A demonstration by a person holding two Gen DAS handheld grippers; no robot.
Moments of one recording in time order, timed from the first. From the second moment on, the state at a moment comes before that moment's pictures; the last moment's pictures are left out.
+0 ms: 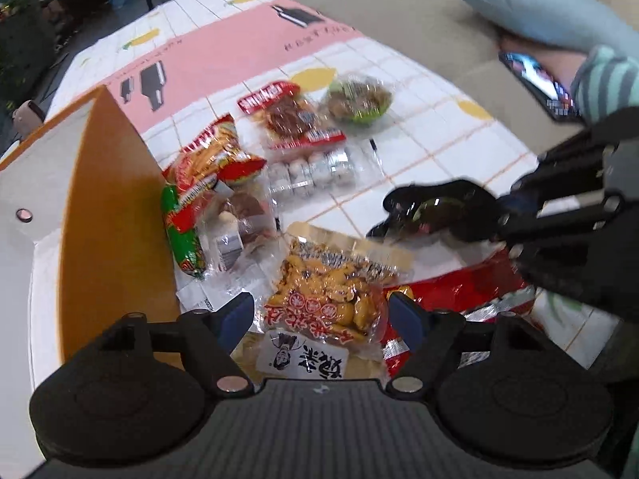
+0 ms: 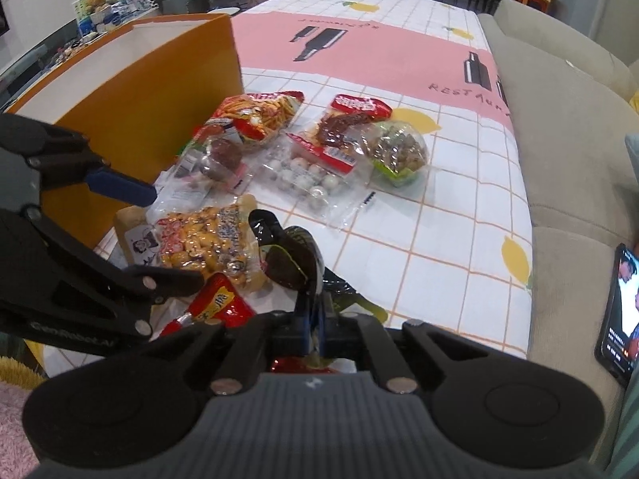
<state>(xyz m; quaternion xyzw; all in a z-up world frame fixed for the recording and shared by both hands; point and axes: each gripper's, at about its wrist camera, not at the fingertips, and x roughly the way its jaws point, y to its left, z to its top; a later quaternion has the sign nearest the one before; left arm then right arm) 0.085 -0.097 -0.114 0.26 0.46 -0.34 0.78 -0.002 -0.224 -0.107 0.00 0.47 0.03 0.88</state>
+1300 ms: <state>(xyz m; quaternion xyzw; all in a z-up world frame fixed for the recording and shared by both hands) 0.078 -0.072 -0.067 0.15 0.45 -0.29 0.83 -0.012 -0.208 -0.071 0.01 0.41 0.04 0.91</state>
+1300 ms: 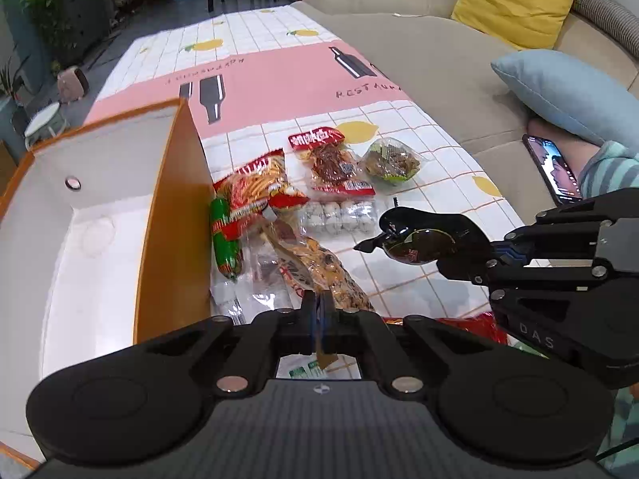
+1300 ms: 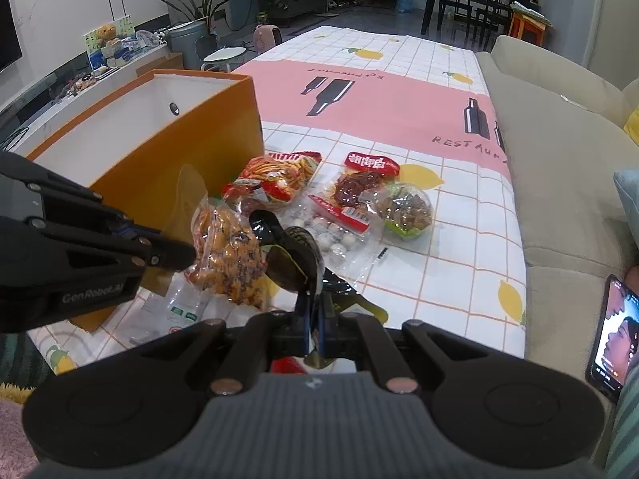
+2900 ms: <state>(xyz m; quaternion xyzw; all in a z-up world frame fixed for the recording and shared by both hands) 0.070 -0.044 -0.023 0.03 0.40 -0.30 0.86 -0.011 -0.214 -0.055 0.07 0.38 0.03 0.92</state>
